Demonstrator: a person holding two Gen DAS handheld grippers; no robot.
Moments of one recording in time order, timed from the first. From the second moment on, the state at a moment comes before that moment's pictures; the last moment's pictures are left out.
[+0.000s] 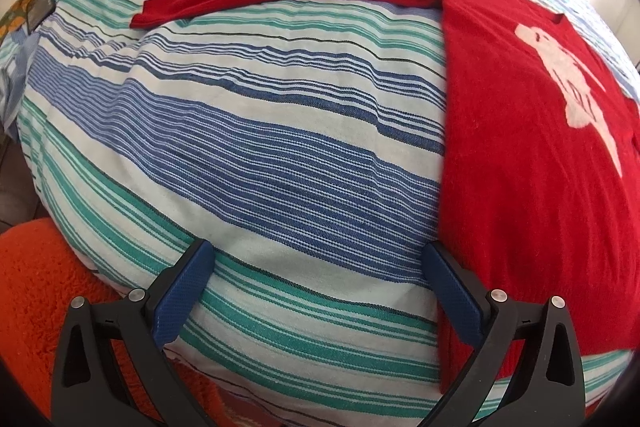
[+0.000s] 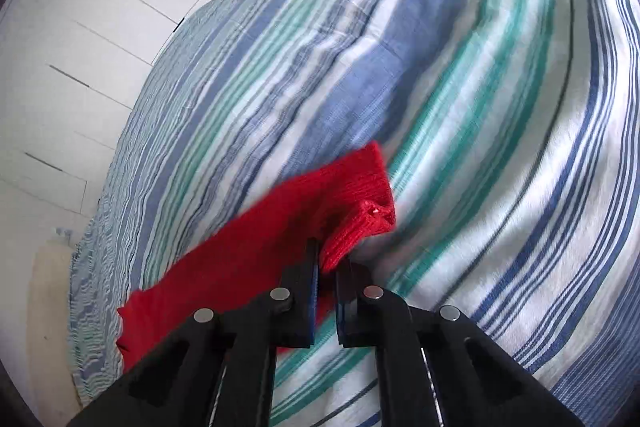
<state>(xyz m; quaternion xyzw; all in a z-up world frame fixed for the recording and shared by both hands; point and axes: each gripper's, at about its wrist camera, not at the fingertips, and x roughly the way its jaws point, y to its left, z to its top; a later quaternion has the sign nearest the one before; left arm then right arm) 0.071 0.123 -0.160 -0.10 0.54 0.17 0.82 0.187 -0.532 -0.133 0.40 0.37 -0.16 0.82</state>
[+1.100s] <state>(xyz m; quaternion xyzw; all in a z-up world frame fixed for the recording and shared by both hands) 0.076 0.121 -0.158 -0.11 0.54 0.14 0.82 0.303 -0.266 -0.169 0.09 0.54 0.04 0.83</state>
